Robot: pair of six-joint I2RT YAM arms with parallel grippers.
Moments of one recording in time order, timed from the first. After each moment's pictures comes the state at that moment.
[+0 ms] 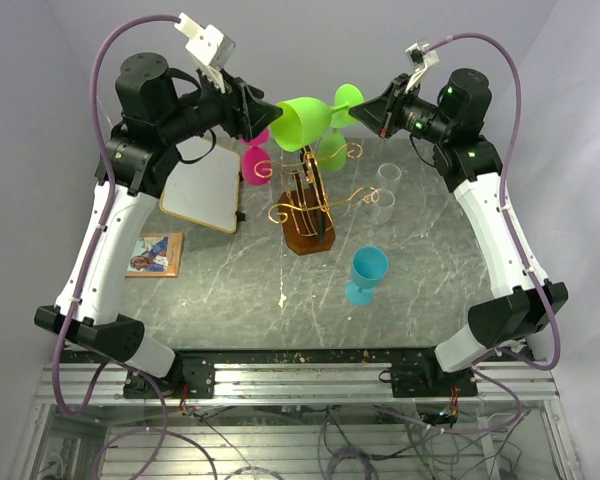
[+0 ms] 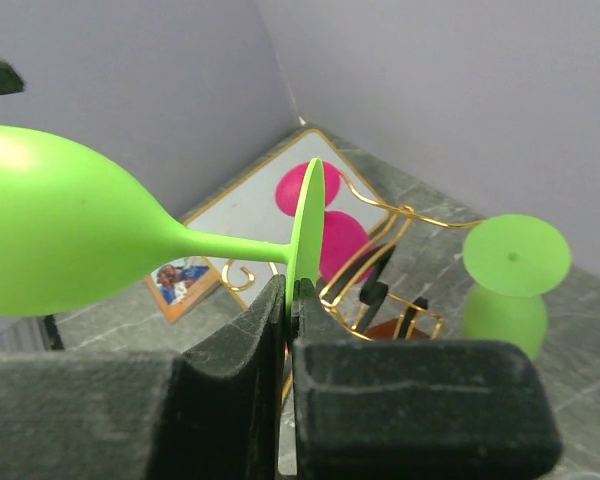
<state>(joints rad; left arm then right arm) -0.38 1.50 1.99 -0.45 0.58 -0.09 0.25 1.57 1.80 -0.24 -0.66 0.25</state>
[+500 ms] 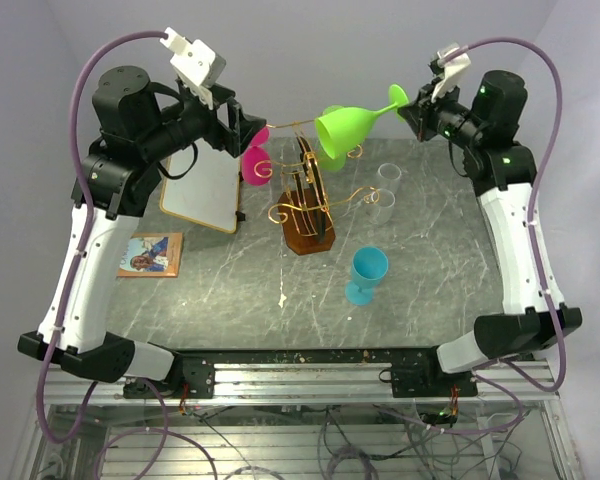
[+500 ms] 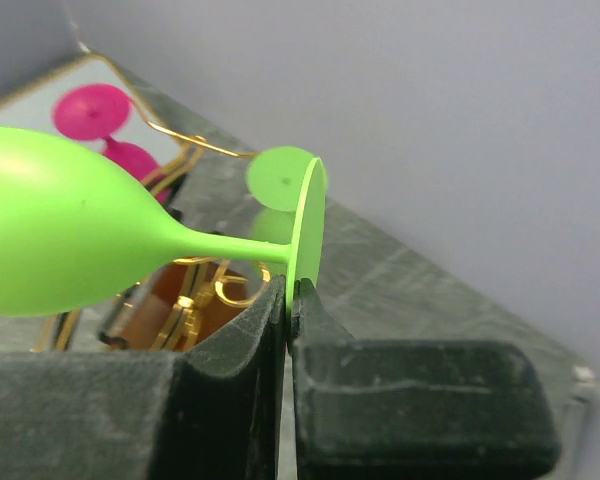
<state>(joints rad) -0.37 1.39 1.95 -0.56 0.44 0.10 0.14 1.50 1.83 -0.48 -0.48 -0.15</state>
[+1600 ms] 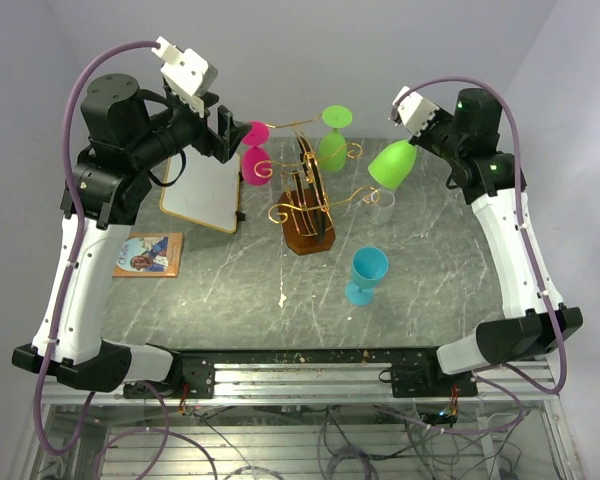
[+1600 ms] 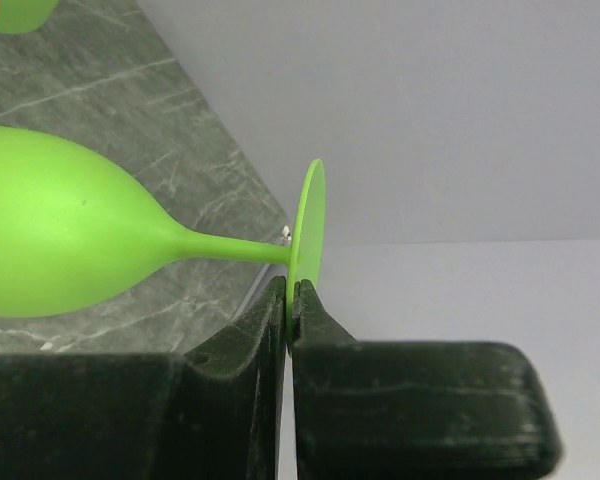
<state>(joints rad) -0.34 1.33 1.92 -0.62 0.38 0.18 0.18 1.45 1.75 -0.64 0.01 -1.01</state>
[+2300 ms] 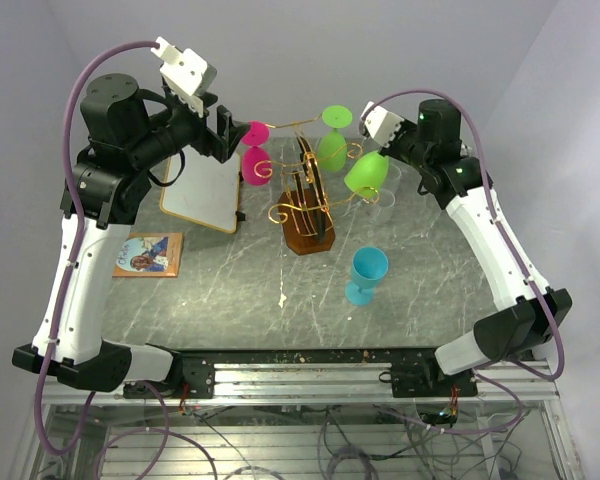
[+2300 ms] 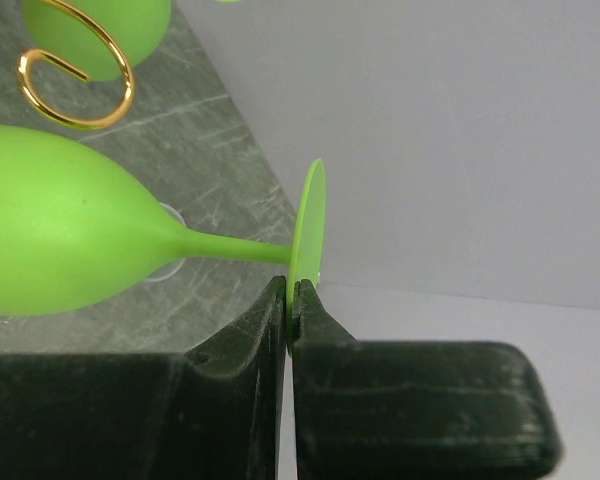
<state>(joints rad) -0.33 1.33 1.91 -0.62 0.39 0.19 0.32 1.49 1.64 -0.53 0.06 -1.01</state>
